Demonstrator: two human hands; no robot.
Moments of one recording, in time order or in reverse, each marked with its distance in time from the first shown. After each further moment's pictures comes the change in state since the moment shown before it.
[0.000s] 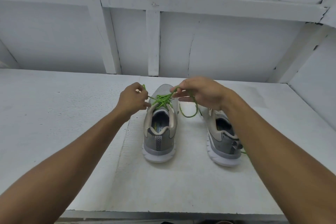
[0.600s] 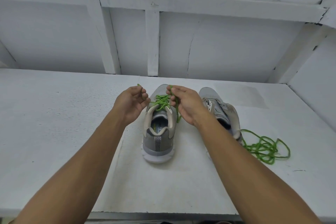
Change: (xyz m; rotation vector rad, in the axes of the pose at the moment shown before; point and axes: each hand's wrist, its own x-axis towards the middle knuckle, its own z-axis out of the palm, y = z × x) left_hand 0.004 -0.011 0.000 -1.030 -0.226 -0.220; right_hand 0.034 0.048 0.048 0.483 0.403 -0.074
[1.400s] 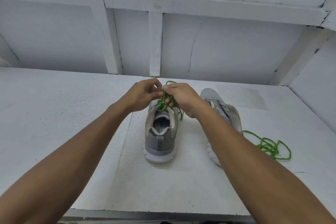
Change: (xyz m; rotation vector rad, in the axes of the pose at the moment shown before) left_hand -0.006 0.020 0.022 1.407 -0.255 0.418; right_hand 0.003 -0.020 0.019 -0.553 -0.053 0.023
